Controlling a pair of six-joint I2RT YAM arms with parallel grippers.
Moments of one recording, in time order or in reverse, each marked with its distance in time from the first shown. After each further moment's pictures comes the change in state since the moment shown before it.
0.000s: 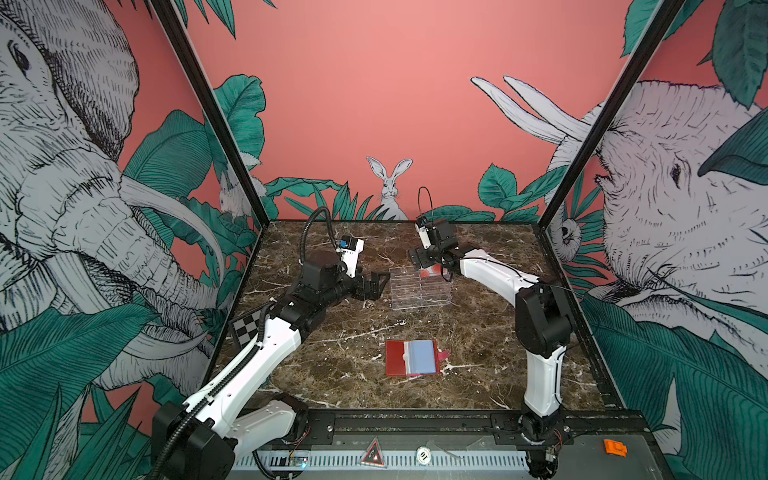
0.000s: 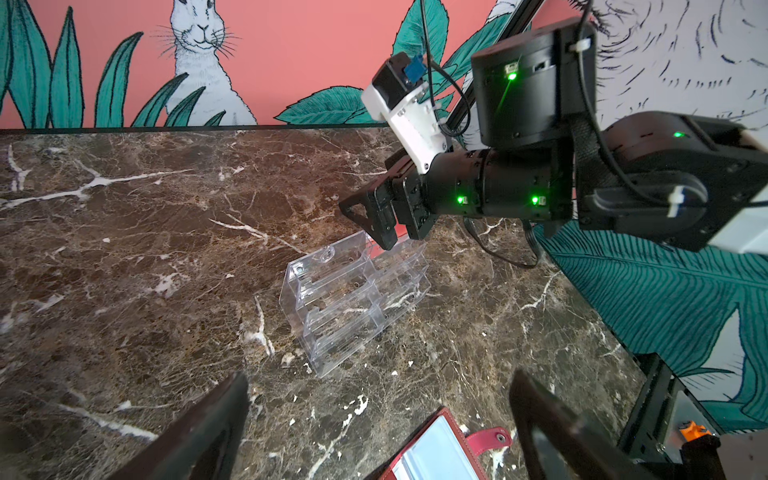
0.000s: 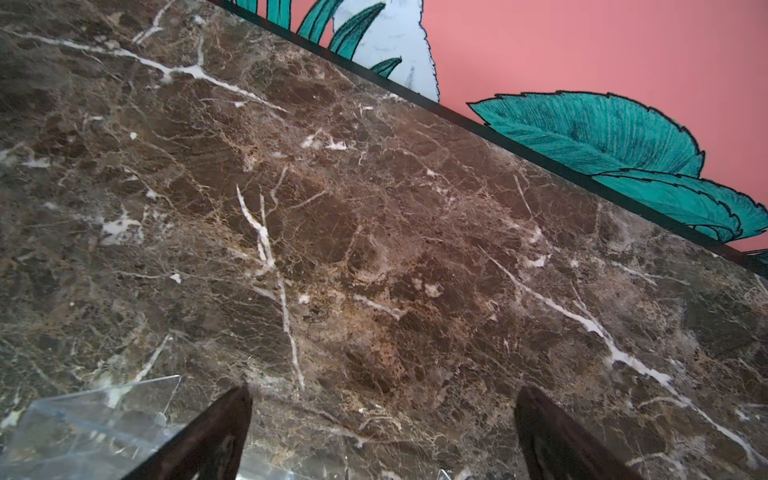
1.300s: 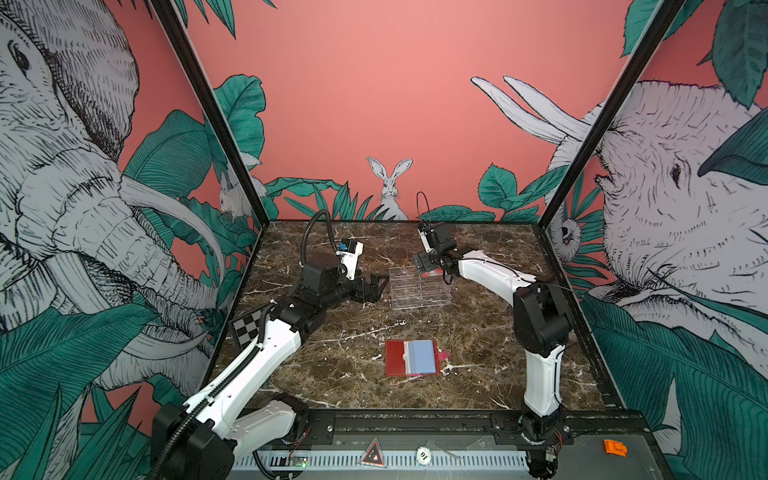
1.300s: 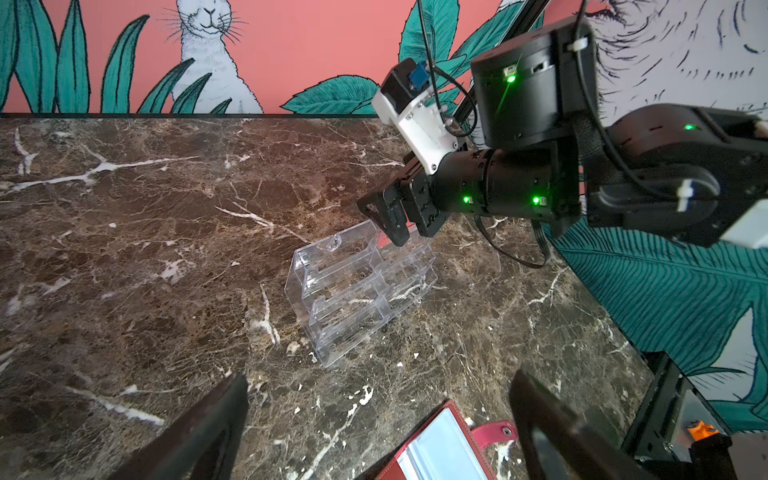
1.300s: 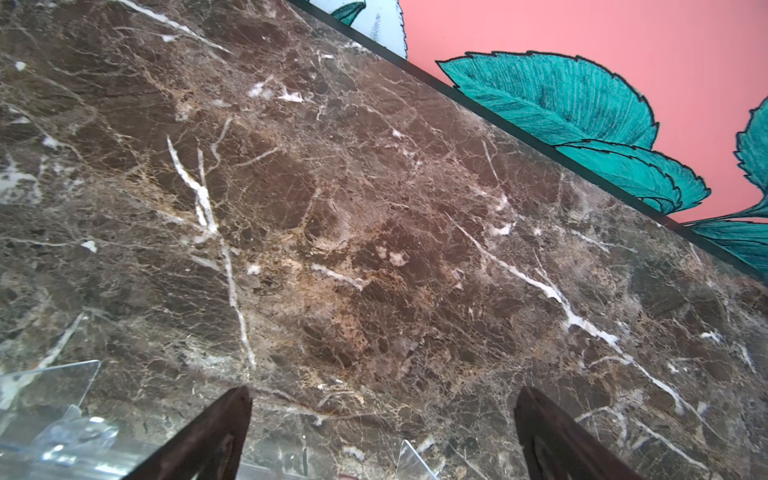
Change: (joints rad) left arm 0.000 -0.010 -0.024 -0.005 -0.009 -0.002; right arm 0.001 0.010 -0.016 -0.039 0.113 -0.037
